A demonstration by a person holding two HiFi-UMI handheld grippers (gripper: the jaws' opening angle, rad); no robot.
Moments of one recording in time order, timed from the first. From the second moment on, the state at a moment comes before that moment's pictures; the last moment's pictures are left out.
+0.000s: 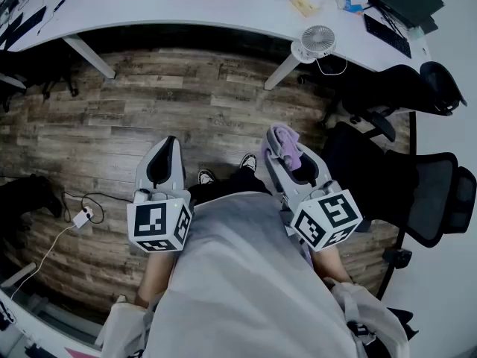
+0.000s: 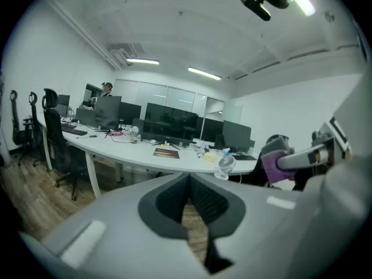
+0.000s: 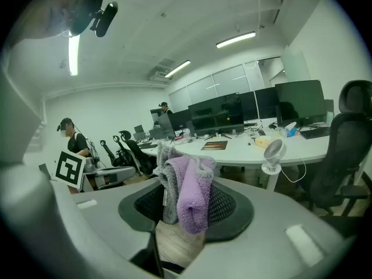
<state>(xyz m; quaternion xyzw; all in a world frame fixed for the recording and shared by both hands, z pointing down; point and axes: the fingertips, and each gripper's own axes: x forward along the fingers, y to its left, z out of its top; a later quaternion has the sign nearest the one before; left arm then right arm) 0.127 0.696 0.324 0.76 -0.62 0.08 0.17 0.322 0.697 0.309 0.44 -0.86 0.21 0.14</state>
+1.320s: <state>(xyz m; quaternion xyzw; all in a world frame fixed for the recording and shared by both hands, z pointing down) 0.060 0.451 0.323 0.70 -0.68 0.10 0.18 0.251 0.423 0.334 0.39 -0.85 0.34 0.07</state>
